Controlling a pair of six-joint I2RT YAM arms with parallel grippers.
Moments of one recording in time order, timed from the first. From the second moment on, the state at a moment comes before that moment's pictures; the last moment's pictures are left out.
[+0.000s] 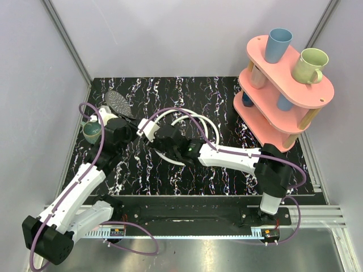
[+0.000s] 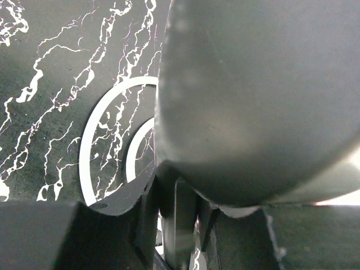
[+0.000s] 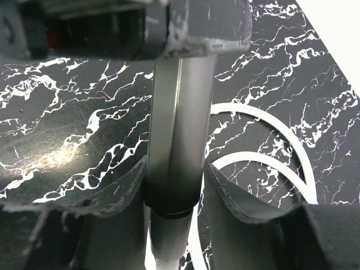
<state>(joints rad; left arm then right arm) -0.42 0.89 0.78 -0.30 -0.35 -1.05 1.11 1.78 1.32 0.05 0.26 -0.25</state>
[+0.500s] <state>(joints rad) -0.42 0.89 0.79 -0.31 -0.35 -1.05 1.11 1.78 1.31 0.04 0.26 -0.21</state>
